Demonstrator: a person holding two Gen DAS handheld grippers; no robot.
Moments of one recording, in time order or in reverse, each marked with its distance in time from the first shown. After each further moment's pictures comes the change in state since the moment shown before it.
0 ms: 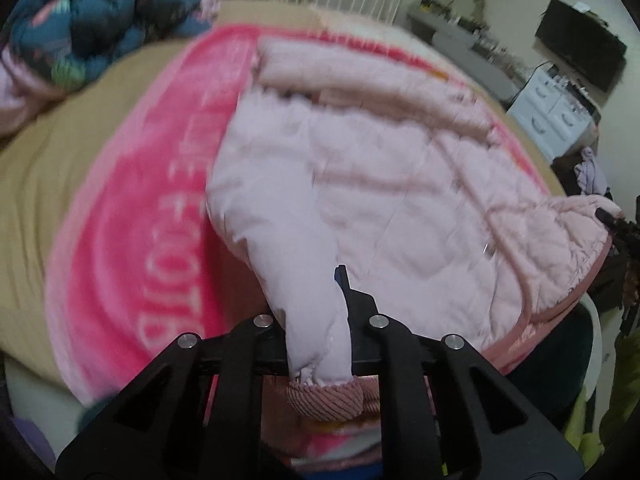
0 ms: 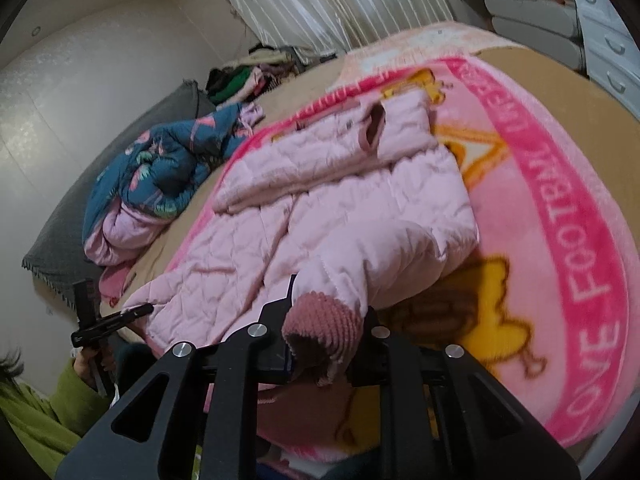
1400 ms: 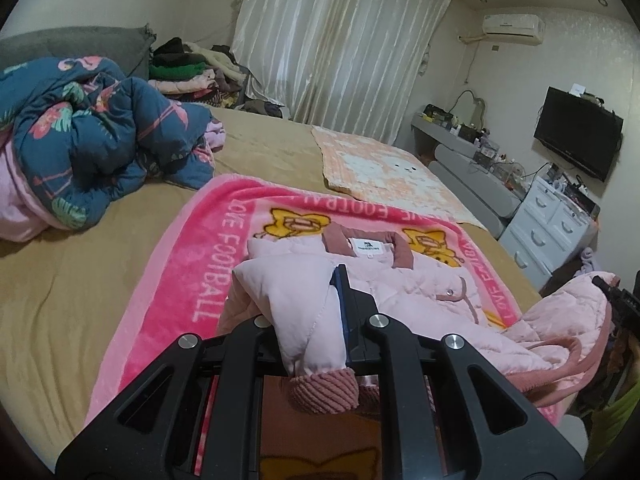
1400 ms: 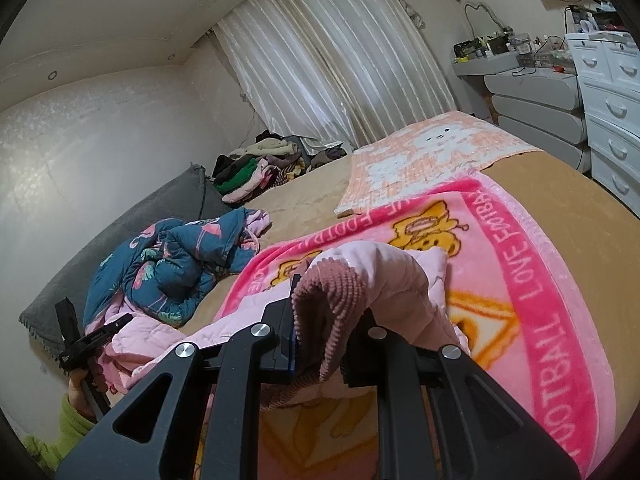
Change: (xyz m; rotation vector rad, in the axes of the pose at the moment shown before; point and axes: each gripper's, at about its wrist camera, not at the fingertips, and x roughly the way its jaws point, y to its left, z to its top) left arm -0.046 -0.022 0.193 -0.049 -0.374 0.028; right arm -0.008 0.011 0.167 -0.013 -0.308 0.003
